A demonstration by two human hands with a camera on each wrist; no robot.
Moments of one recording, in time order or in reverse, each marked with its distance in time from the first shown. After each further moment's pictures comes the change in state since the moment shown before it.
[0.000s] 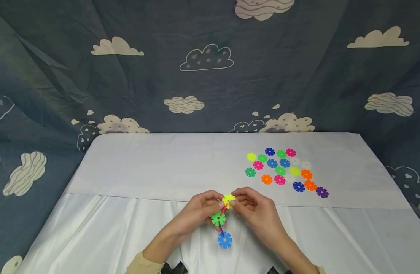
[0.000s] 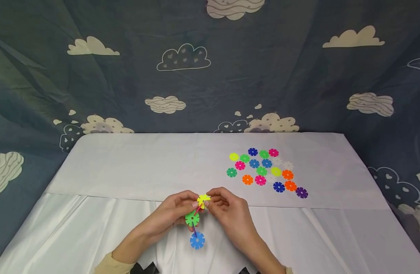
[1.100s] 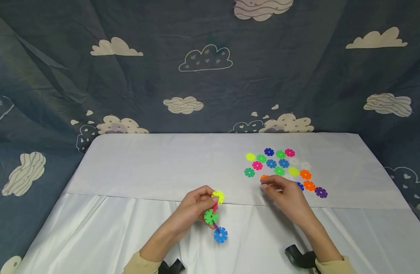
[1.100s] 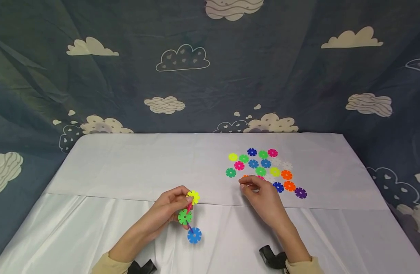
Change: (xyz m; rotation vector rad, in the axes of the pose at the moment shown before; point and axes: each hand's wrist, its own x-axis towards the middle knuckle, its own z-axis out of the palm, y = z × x) left_hand -0.002 0.007 -0.003 0.044 0.115 0.012; right_hand 0.029 0.025 -0.079 -0.402 0.032 0.037
